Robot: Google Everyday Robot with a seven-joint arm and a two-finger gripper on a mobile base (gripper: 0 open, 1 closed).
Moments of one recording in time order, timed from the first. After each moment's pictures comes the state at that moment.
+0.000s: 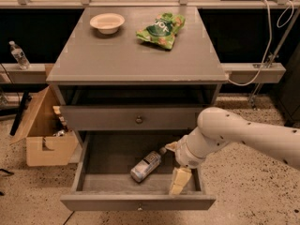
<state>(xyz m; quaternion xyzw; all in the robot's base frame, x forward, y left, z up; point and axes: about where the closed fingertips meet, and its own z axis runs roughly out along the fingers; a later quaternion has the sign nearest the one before) 0.462 -0.066 0.583 -0.68 0.69 0.19 0.17</state>
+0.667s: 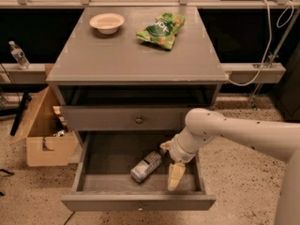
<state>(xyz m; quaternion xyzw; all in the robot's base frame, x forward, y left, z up) 0.508 -0.062 0.516 -0.72 0.66 0.19 0.15</state>
